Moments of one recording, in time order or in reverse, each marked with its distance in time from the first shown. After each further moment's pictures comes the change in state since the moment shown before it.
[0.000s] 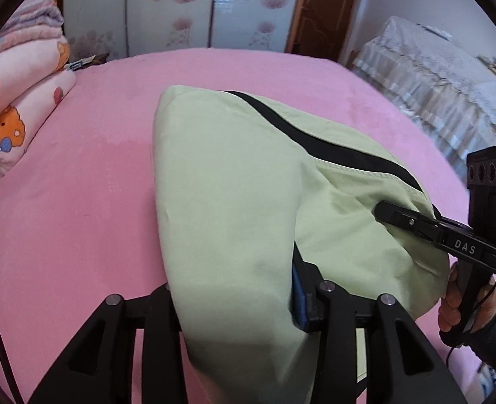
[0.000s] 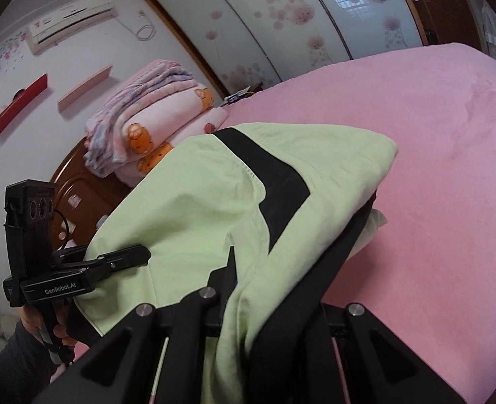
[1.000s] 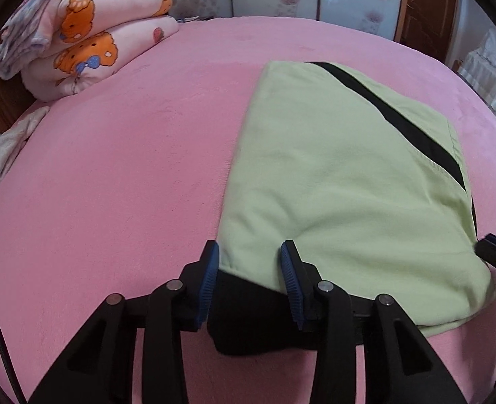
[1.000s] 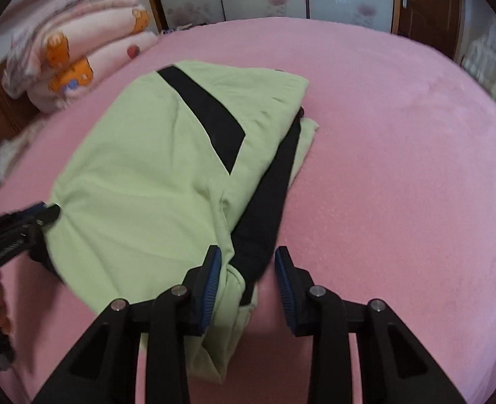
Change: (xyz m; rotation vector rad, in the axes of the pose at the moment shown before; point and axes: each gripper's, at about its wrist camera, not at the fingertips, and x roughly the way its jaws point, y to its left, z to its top) left arm 0.055 0.026 -0.077 -0.252 0.046 0.389; right arm 0.062 -0.040 -0.055 -0.127 0.217 -0.395
